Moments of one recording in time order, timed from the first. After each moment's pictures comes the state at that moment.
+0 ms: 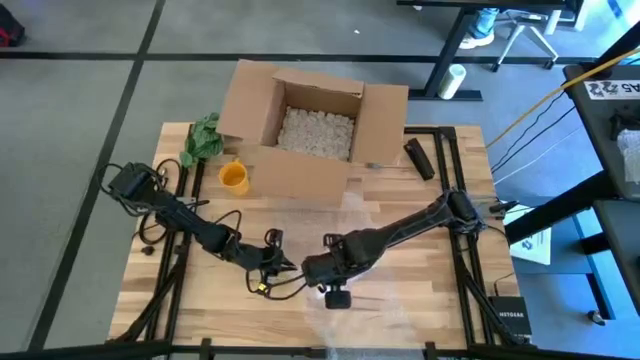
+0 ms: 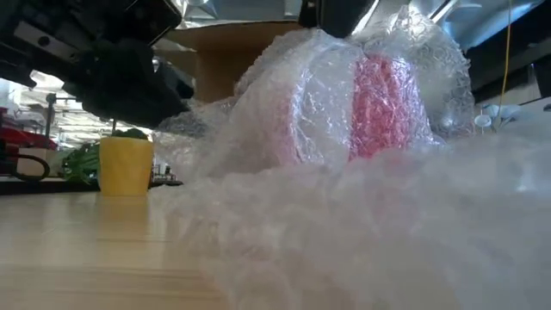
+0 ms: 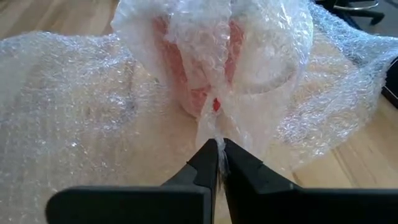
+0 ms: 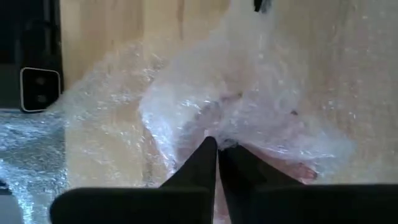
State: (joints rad) left arm -0.48 1.61 0.57 0.53 -0.32 -0.15; right arm 0.39 2.12 1.95 -1.13 -0.03 0.36
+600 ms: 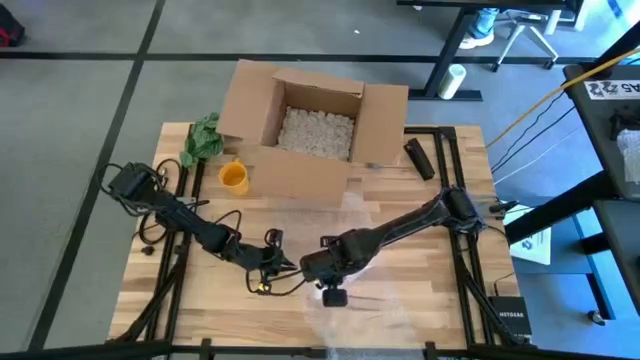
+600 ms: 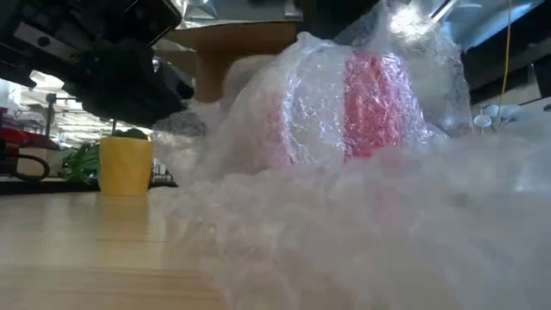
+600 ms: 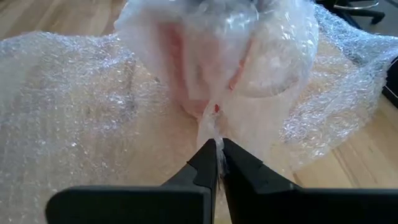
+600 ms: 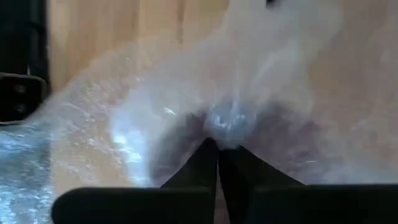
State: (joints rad) left arm -0.48 1.61 0.57 0.53 -0.32 -0.14; right arm 0.36 2.11 1.72 -0.86 -0.12 0.33
